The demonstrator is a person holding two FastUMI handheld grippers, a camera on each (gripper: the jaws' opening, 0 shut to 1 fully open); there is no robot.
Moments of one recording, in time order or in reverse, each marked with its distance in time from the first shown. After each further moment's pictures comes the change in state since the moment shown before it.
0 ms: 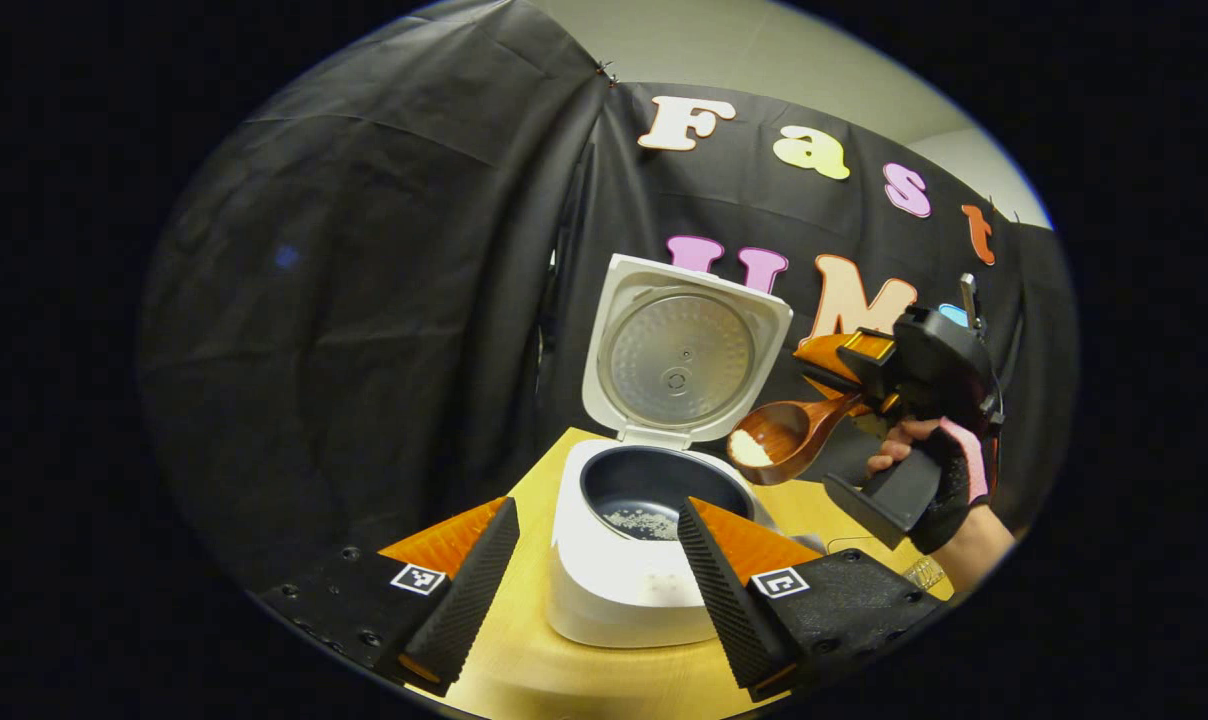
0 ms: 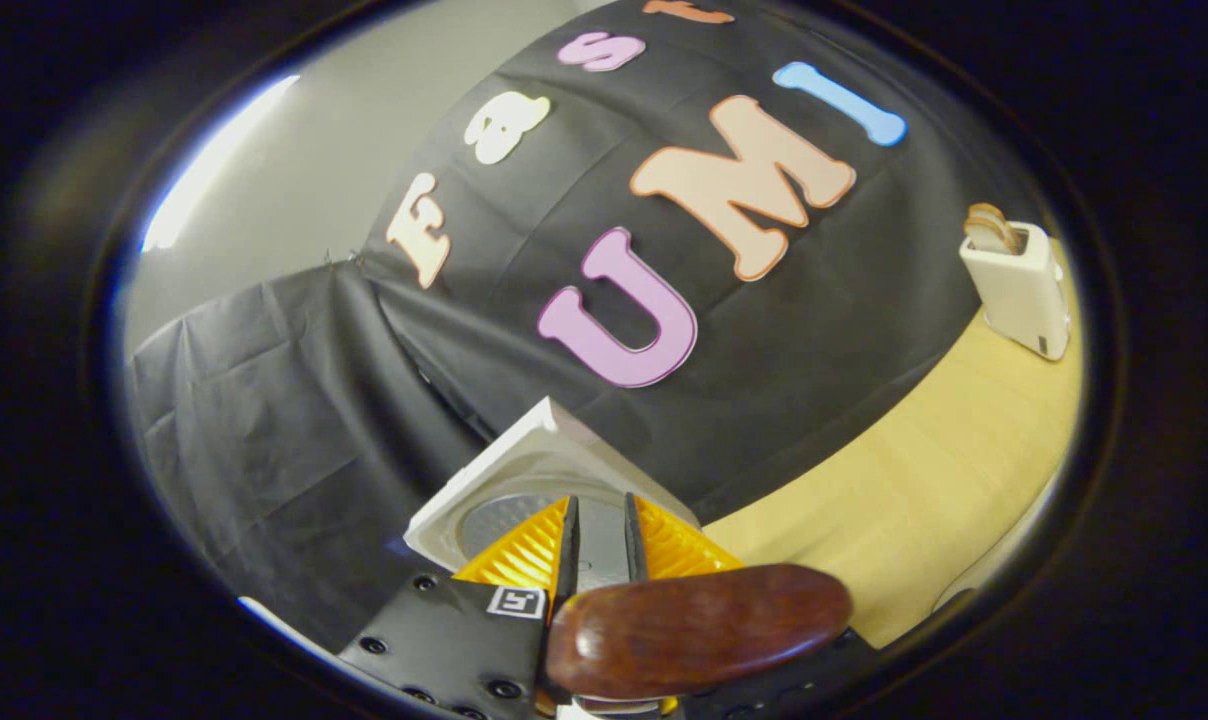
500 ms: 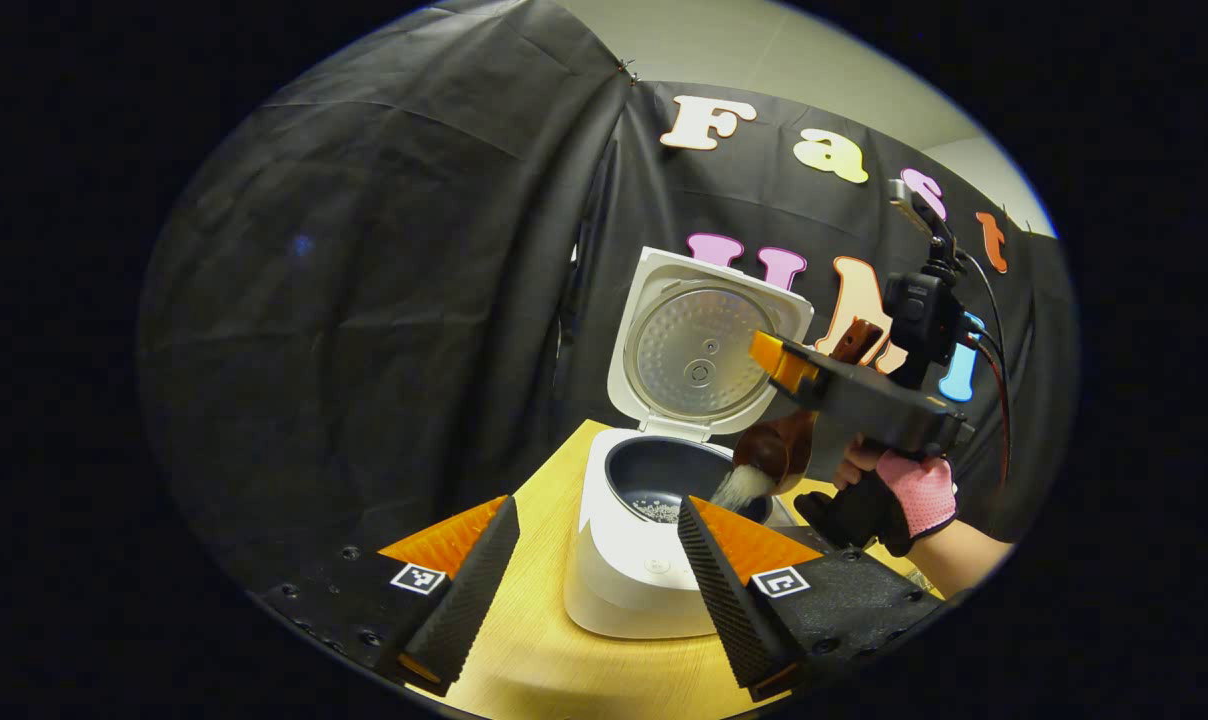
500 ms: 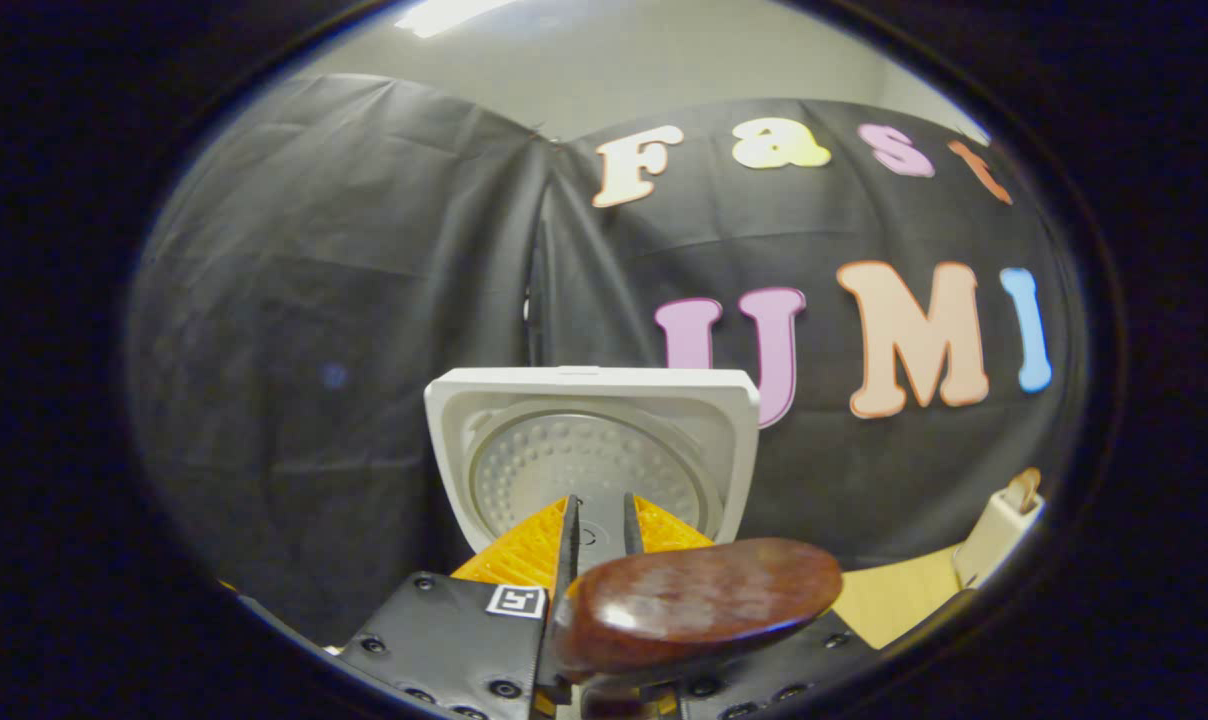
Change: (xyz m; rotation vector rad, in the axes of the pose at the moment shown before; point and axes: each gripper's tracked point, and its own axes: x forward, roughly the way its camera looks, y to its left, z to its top) left arm -0.007 0.015 -0.013 -0.037 0.008 0.031; right arm 0.010 0.059 -0.048 -0.797 -0.091 0.121
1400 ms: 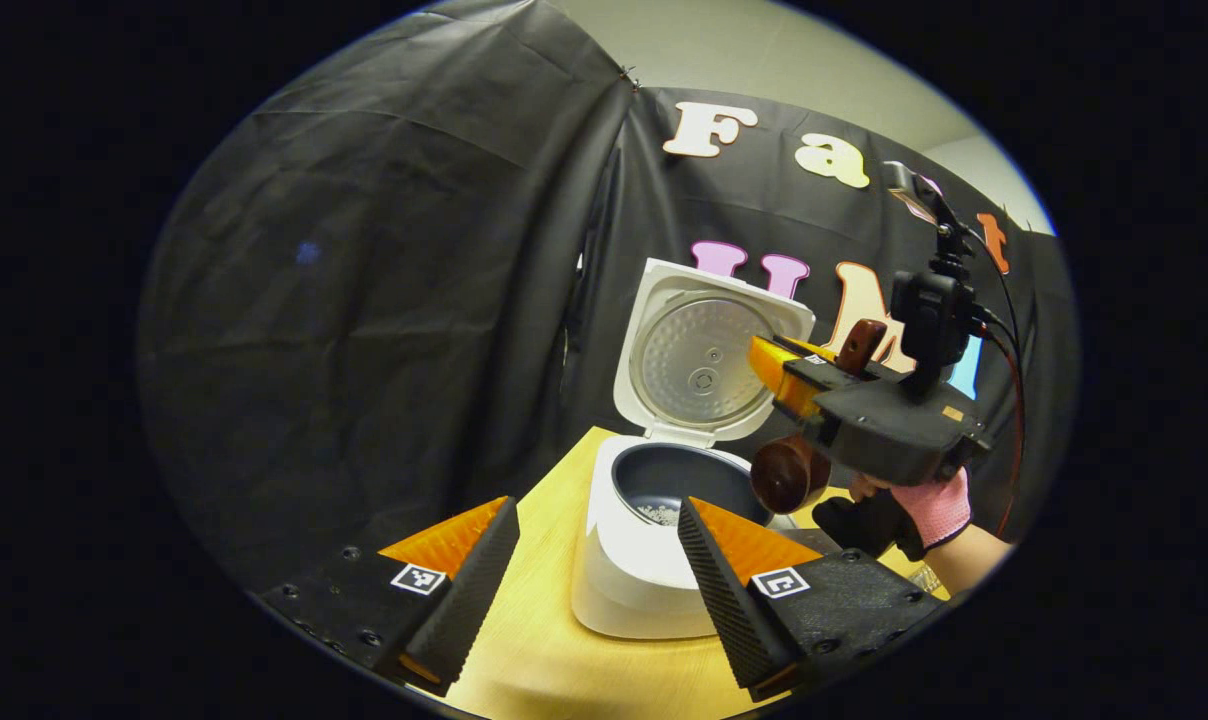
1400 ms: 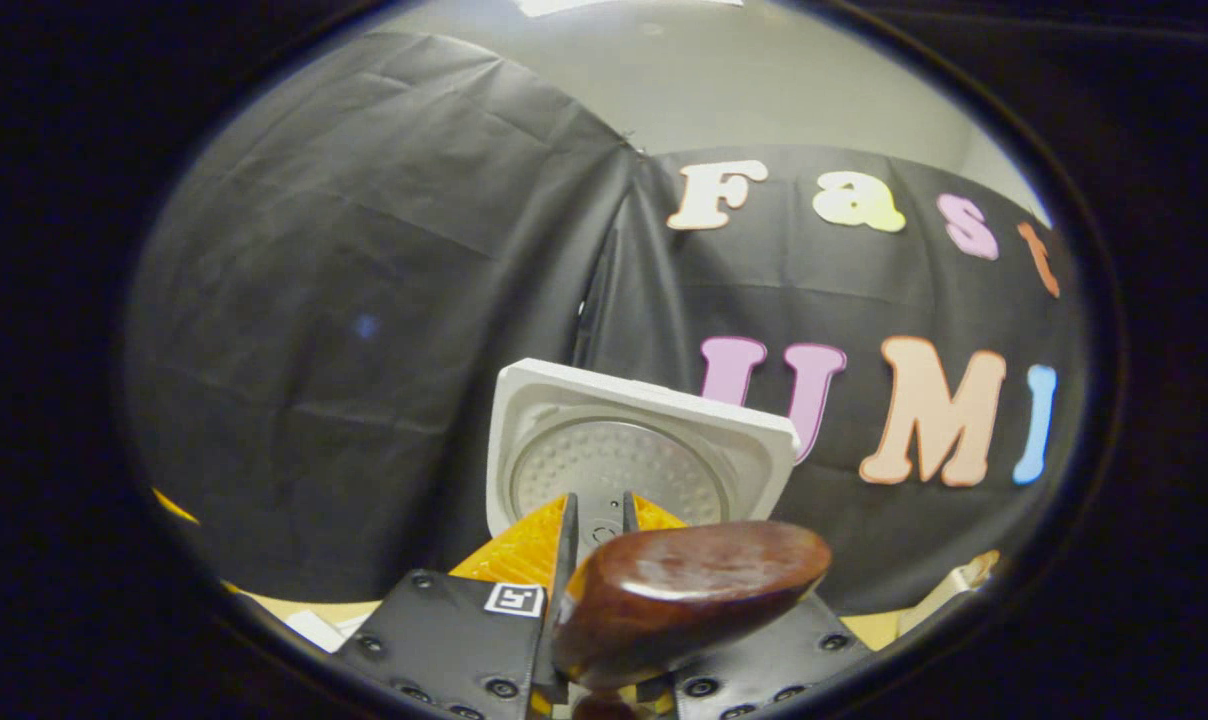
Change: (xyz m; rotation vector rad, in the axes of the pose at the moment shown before) left arm -0.005 -0.003 0.003 0.020 -0.028 0.000; right arm -0.026 0.008 0.010 0.017 -0.009 0.048
